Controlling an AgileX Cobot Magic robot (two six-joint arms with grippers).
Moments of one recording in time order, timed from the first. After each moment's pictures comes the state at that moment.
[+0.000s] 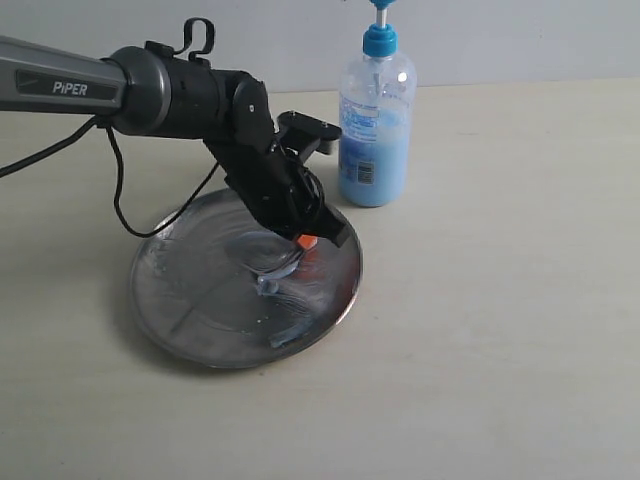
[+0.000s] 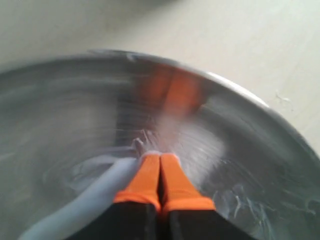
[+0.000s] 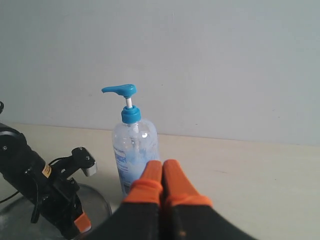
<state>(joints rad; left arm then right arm) -0.62 2.27 -1.56 -0.25 0.66 0.29 0.25 0.45 -0.48 0.25 0.28 -0.17</state>
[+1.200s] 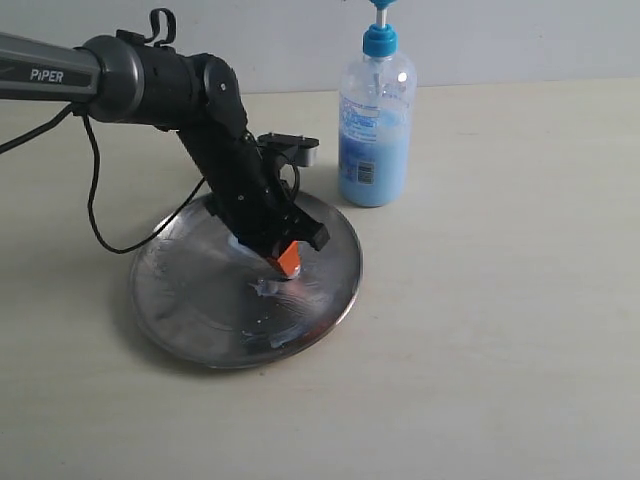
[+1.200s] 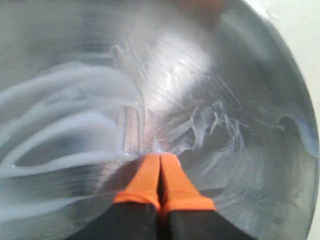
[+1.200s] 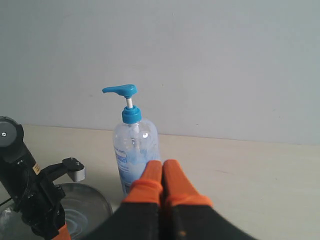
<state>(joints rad) -0.55 2.27 -1.57 -0.41 0.93 0.37 0.25 0.45 -0.48 0.25 0.28 -0.17</state>
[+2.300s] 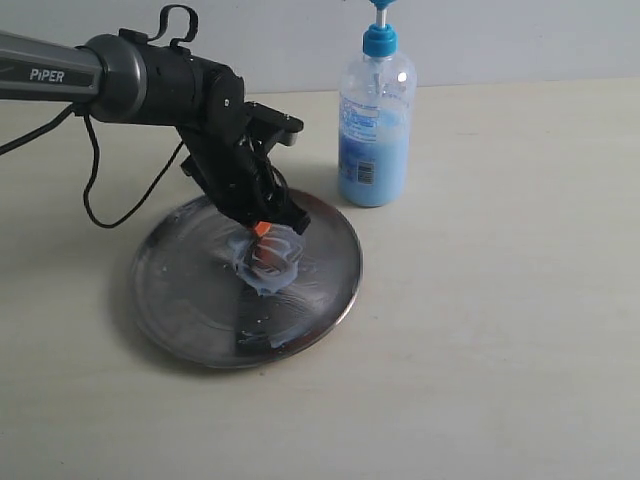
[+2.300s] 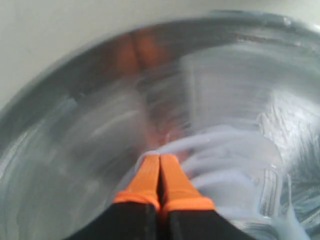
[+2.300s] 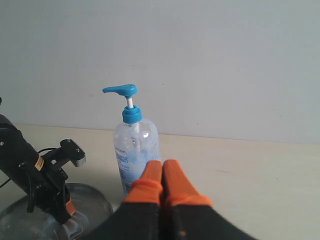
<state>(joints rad) -0.56 2.27 -1.56 -0.02 0.72 0.09 0.25 0.45 -0.48 0.26 0.28 -0.17</state>
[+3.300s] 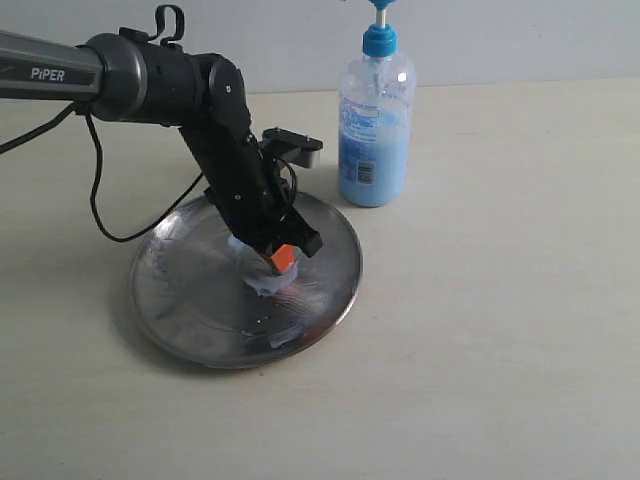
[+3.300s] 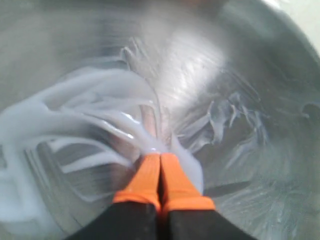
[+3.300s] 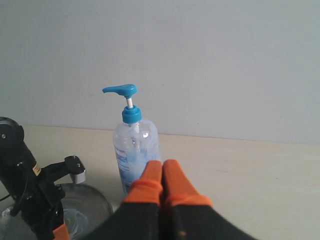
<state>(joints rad) -0.56 2.27 -1.57 -0.30 0.92 0.39 0.25 0.45 -0.48 0.26 0.28 -0.17</state>
